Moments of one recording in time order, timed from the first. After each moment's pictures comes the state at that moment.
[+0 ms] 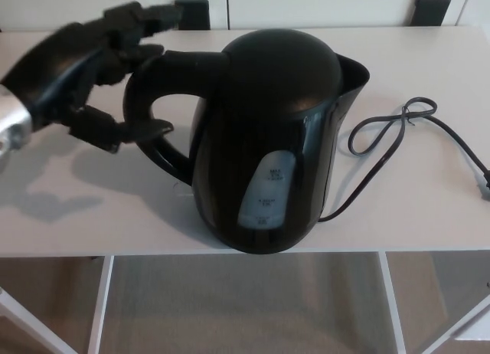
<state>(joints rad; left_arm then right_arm) -0.53 0.68 -0.18 0.08 -0.24 0.22 -0.47 0.29 -0.35 -0.17 0.75 0.12 -0.18 0.36</state>
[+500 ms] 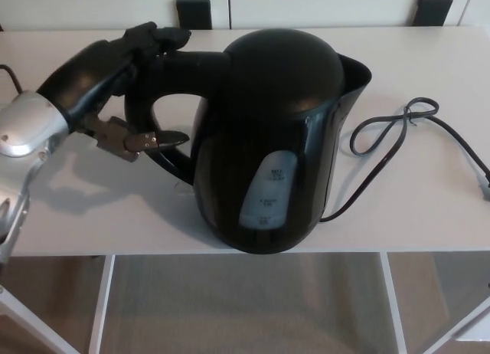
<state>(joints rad) -0.55 0.60 -0.22 0.13 -0.04 0.24 -0.37 0.29 -0.35 -0.16 0.73 0.12 -0.18 0.34</state>
